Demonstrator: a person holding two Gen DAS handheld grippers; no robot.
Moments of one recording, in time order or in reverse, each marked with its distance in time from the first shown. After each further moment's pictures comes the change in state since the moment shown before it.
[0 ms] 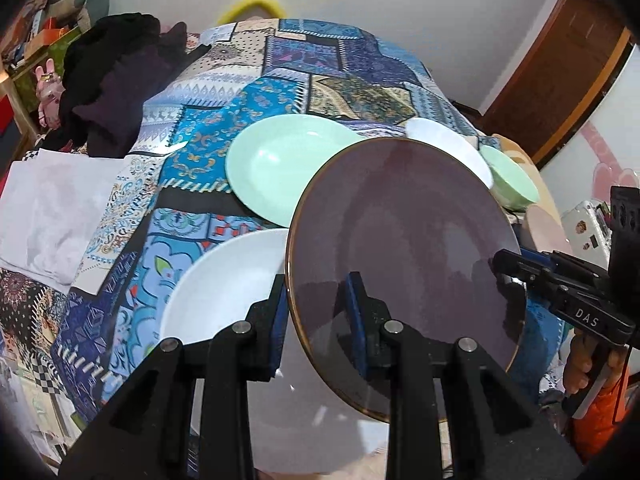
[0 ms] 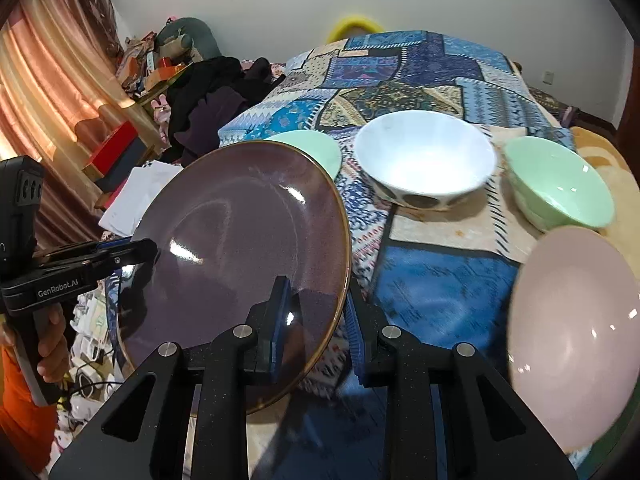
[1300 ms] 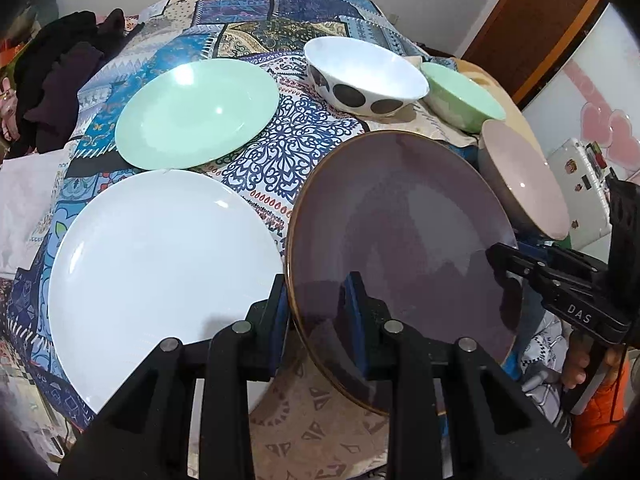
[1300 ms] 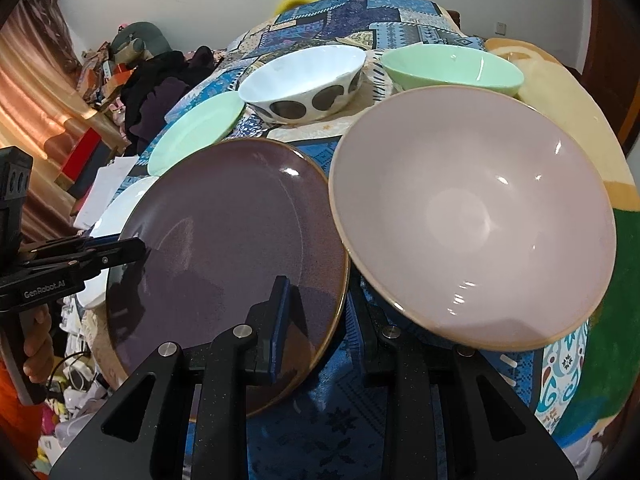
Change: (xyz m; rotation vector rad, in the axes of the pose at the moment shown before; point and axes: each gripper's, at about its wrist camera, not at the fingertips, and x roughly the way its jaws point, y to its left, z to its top) left arm 0.049 -0.101 -0.035 0.112 0.157 -0.018; right arm -0.019 -0.073 -0.064 0.141 0.069 -0.068
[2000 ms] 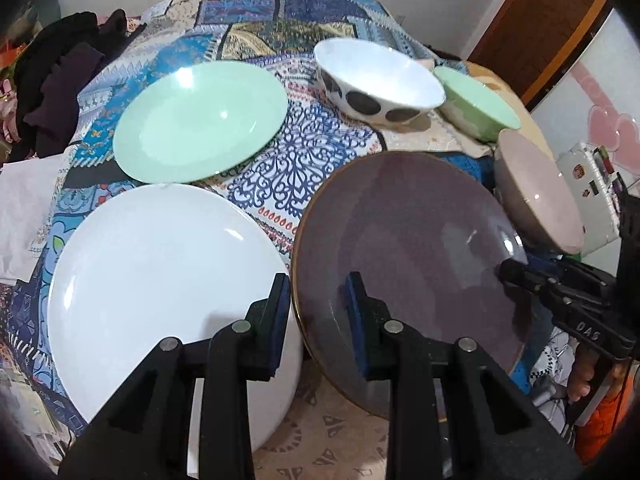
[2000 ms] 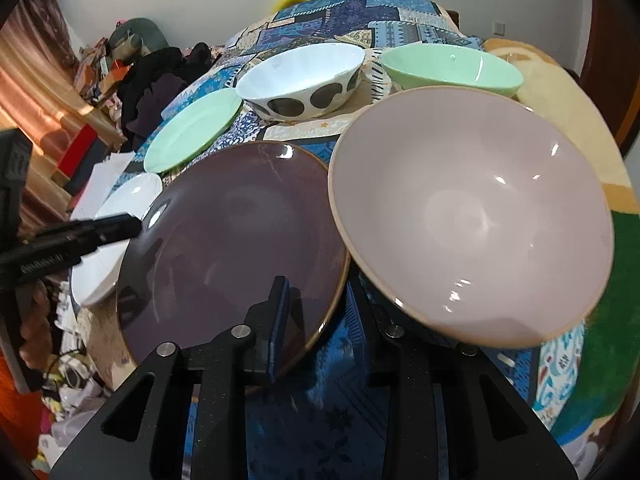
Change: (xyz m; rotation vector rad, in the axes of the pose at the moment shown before) left arm 0.006 0.009 0.012 -0.011 -0.018 0.004; right arm -0.007 -0.002 -0.001 -0.013 0.012 -0.020
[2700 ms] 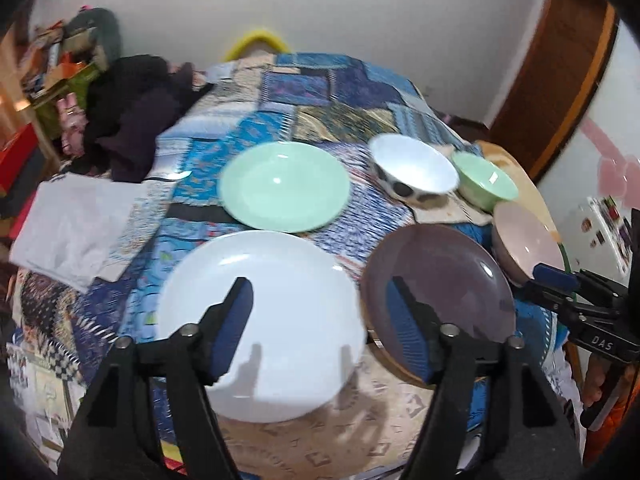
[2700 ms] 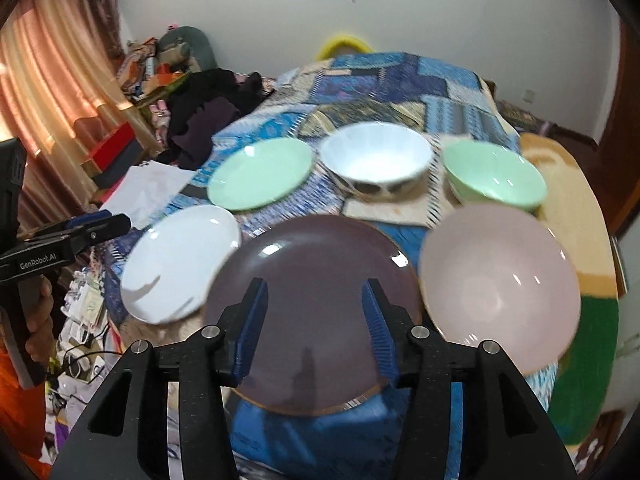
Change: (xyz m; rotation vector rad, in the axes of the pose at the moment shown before) left arm -0.108 0.041 -0.025 -0.089 -0.256 0.121; right arm -0.041 0.067 0.030 -0.169 -0.147 0.035
